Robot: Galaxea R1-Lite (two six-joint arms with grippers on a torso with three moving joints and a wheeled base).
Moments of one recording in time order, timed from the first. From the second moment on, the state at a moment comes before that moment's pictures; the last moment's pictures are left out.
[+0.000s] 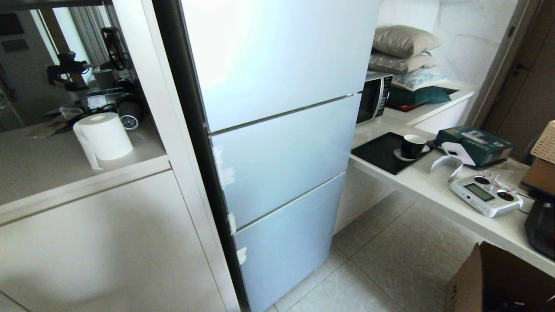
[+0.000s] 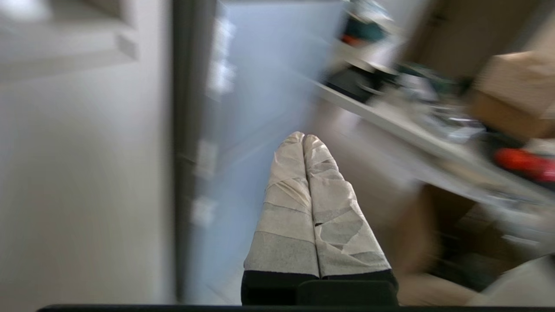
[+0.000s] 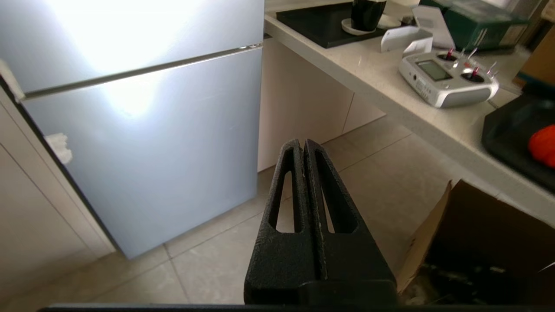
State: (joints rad) left arm -0.07 0.28 -0.29 -0.11 -0.24 -0.24; right arm 0.00 0.00 0.00 0.01 0.01 -0.06
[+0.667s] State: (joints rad) left arm -0.13 1.33 -0.37 -0.81 -0.22 -0.38; right arm 0.00 0.00 0.00 0.00 0.00 -0.01
